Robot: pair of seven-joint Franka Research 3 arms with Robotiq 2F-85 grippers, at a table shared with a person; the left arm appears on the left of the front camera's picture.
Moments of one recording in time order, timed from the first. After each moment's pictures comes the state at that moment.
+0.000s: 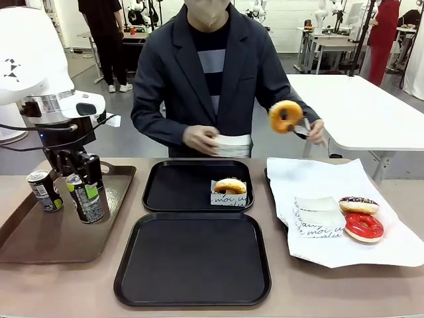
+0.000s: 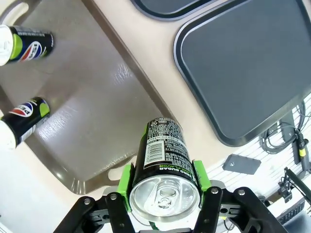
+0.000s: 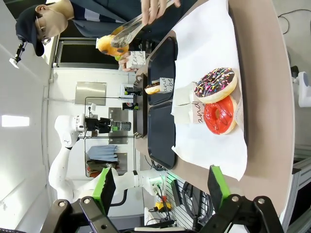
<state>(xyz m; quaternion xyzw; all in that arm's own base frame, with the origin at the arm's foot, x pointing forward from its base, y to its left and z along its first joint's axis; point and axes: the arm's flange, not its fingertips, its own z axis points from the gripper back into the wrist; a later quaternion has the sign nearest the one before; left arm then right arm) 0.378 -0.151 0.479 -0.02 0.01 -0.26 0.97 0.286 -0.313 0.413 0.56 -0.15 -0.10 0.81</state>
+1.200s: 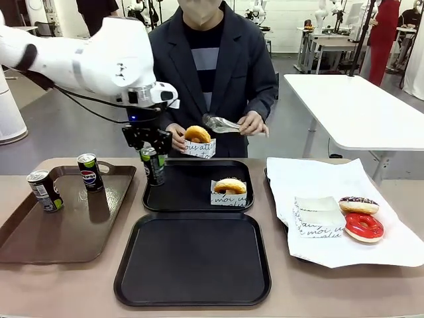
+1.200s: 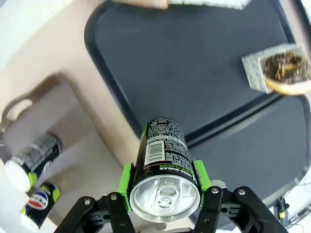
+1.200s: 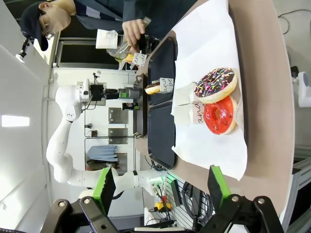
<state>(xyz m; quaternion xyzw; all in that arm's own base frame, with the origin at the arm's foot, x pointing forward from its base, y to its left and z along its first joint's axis) 0.532 -0.270 0.449 -0.01 -0.03 -0.21 0.98 0.286 -0.313 0.413 0.56 -0.15 -0.10 0.81</state>
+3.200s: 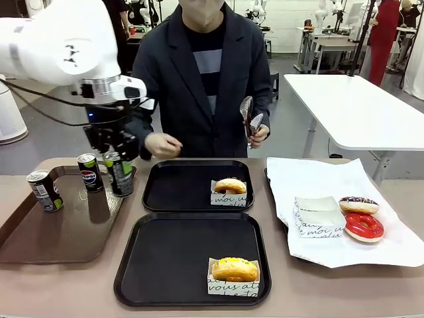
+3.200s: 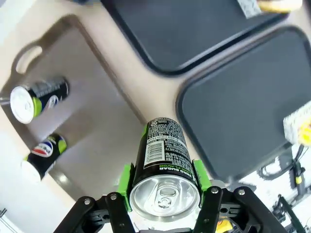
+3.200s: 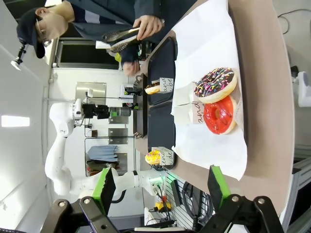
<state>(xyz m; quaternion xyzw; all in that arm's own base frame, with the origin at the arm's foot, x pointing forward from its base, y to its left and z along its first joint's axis) 0.450 -0.221 0.491 0.01 -0.01 -0.24 0.97 0.285 -0.313 0.413 0.56 -0.15 -0.10 0.81</state>
